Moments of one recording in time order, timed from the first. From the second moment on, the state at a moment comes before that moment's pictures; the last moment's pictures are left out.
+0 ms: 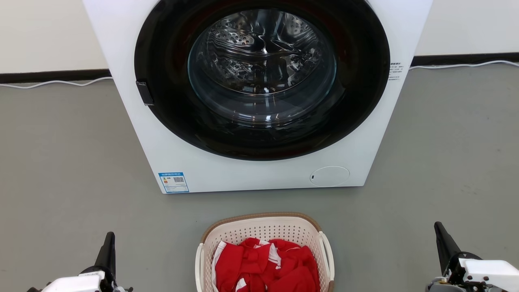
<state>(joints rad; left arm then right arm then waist) -0.06 0.04 0.08 0.27 -1.62 -0.12 0.10 -0.07 -0.05 -0.12 0.27 1.62 0.13 0.10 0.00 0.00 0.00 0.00</state>
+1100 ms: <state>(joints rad) -0.06 0.04 0.08 0.27 -1.62 -0.12 0.10 -0.07 -0.04 -0.13 0.27 1.62 0.13 0.10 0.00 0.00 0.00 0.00</state>
